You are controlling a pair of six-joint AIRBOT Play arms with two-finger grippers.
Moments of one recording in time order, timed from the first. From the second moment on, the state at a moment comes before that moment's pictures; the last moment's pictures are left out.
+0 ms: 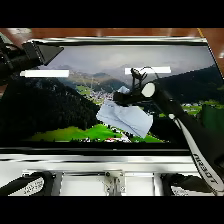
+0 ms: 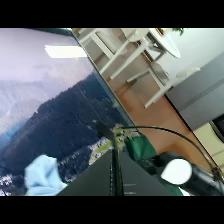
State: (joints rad) left arm 0.06 -1.21 1.37 0.16 -1.11 -0.93; right arm 0.45 -1.50 1.24 -0.96 0.77 1.68
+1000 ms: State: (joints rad) left arm 0.06 -1.21 1.37 0.16 -1.15 -0.93; right arm 0.09 -1.41 1.10 -1.25 1.28 1.61
